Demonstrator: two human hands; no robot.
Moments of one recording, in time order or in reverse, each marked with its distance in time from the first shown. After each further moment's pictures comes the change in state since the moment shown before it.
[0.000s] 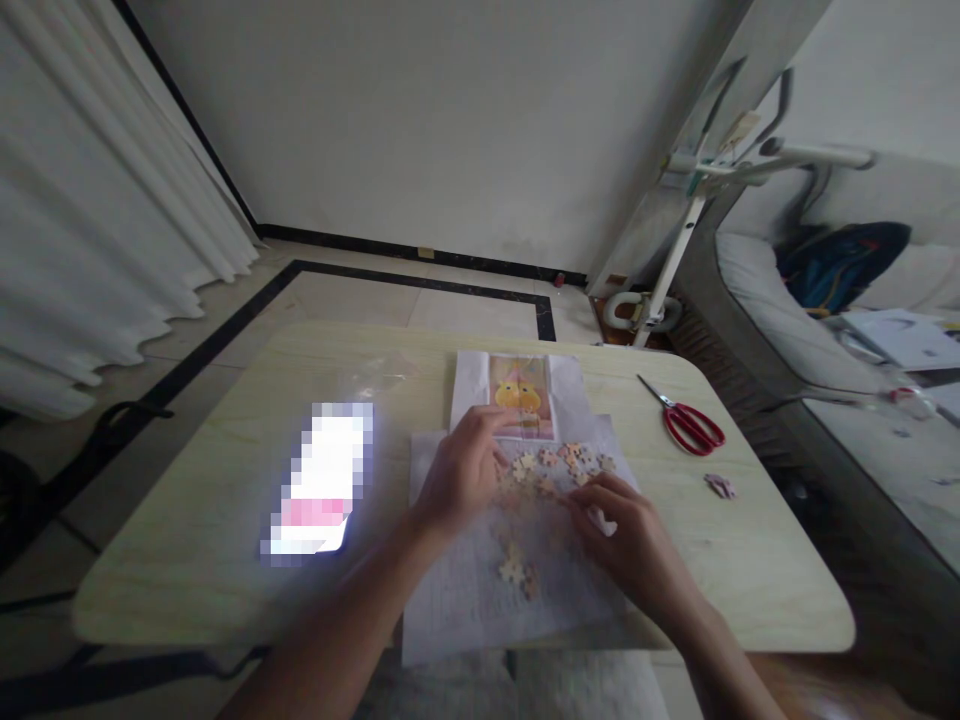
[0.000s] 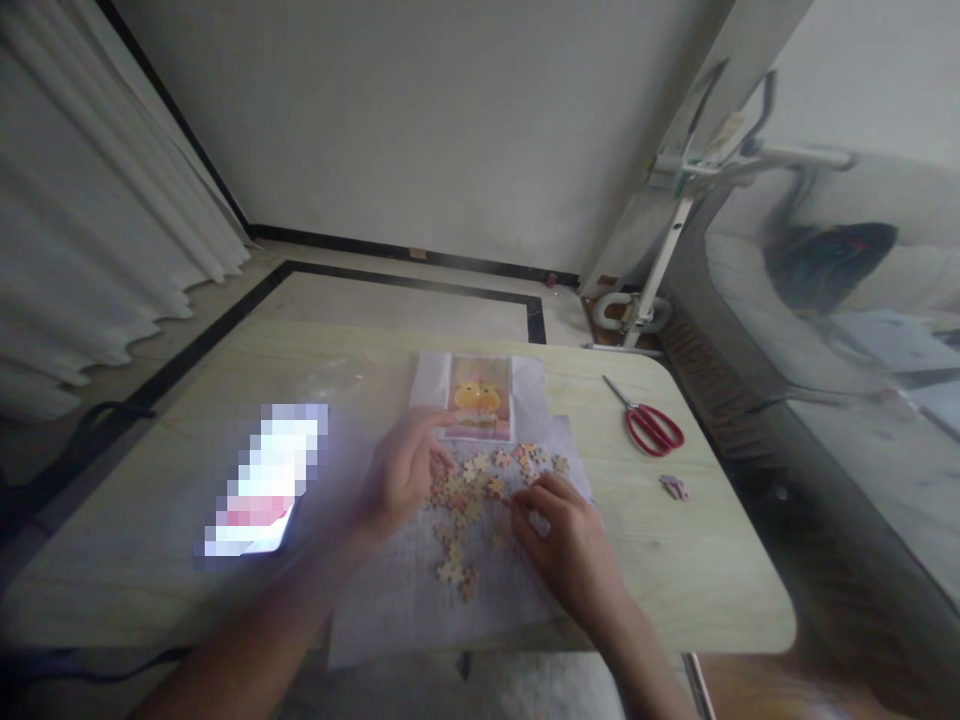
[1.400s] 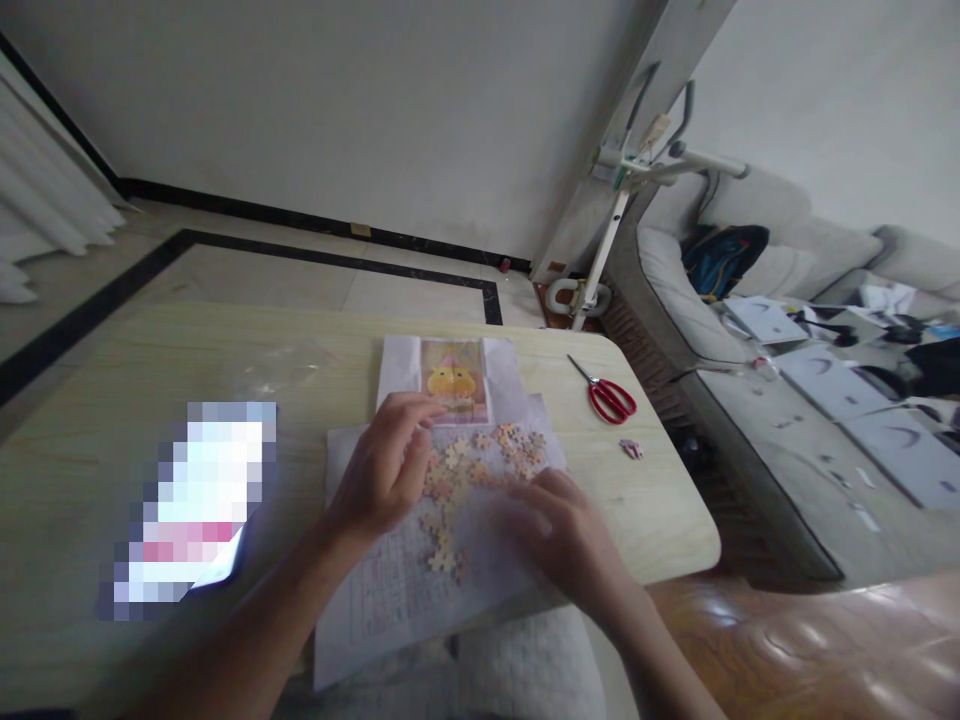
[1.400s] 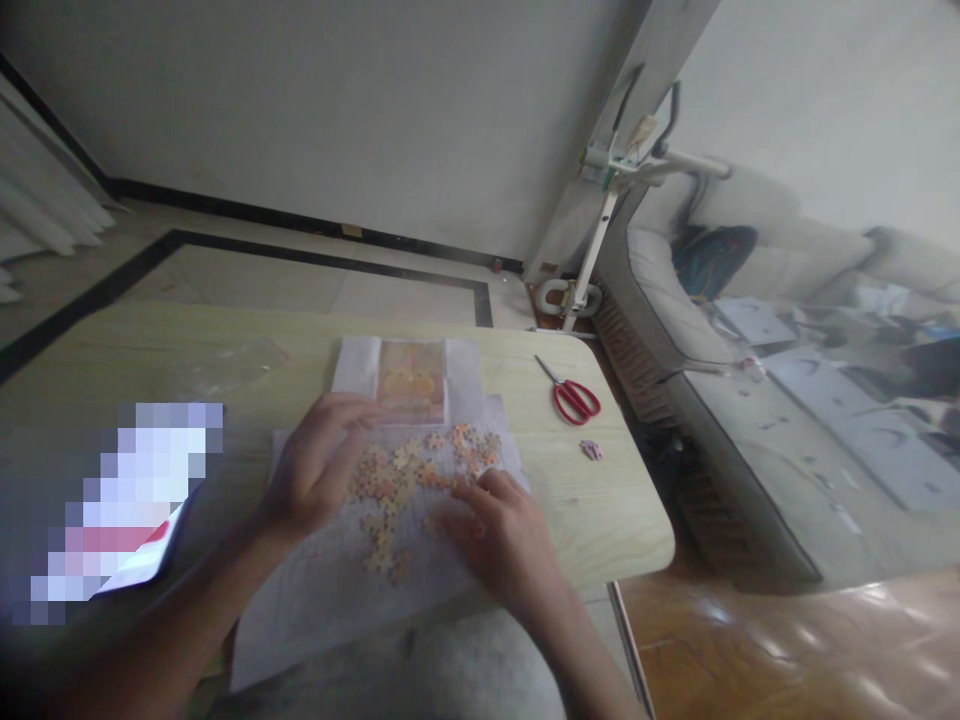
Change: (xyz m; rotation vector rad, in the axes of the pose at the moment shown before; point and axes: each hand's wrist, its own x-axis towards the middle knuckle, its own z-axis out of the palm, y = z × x) left_hand 0.006 0.007 -0.005 0.111 -0.003 0.149; right_hand -0.027 0.000 -0.008 -0.099 -0.009 0.040
